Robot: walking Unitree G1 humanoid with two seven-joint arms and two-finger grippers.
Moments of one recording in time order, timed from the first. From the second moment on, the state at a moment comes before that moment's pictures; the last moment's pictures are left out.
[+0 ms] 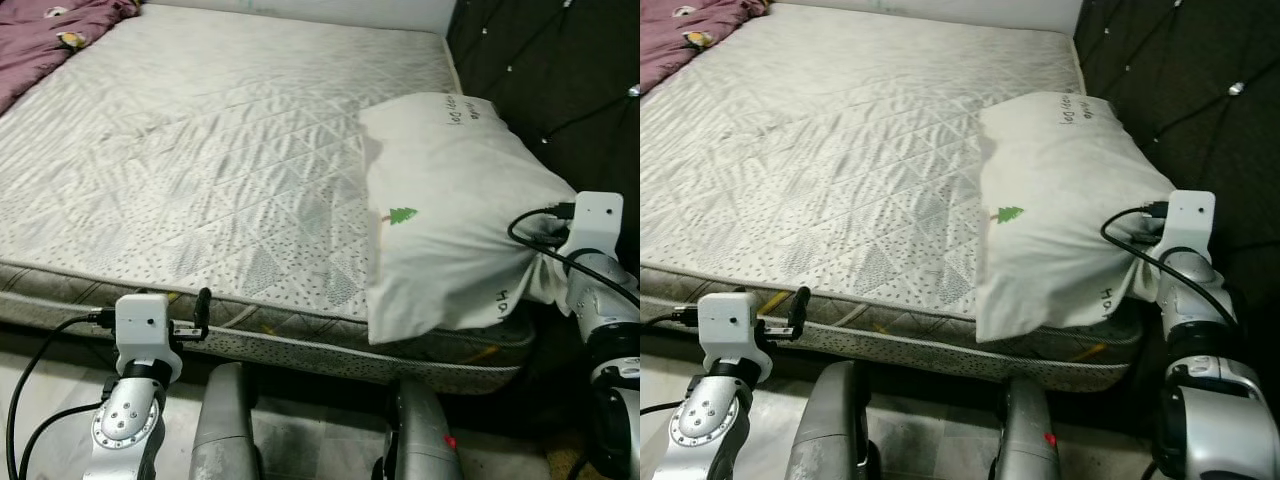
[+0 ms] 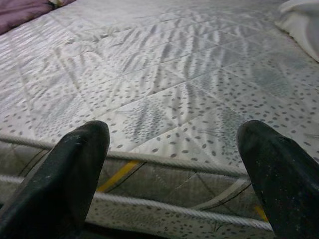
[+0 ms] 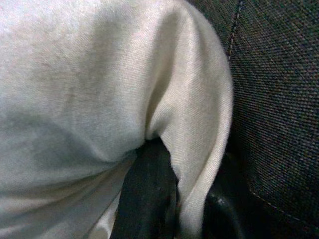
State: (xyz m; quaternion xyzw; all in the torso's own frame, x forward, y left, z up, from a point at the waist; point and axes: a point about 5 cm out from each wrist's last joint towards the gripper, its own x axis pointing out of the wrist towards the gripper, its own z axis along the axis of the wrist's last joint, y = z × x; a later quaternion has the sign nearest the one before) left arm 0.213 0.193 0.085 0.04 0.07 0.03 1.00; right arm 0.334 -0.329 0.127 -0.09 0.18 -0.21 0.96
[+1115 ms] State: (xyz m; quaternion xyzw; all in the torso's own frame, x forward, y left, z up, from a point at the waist) left arm 0.212 0.196 0.082 0.05 0.07 0.03 1.00; right arm 0.290 -0.247 0.068 -0.06 0.16 -0.14 0.98
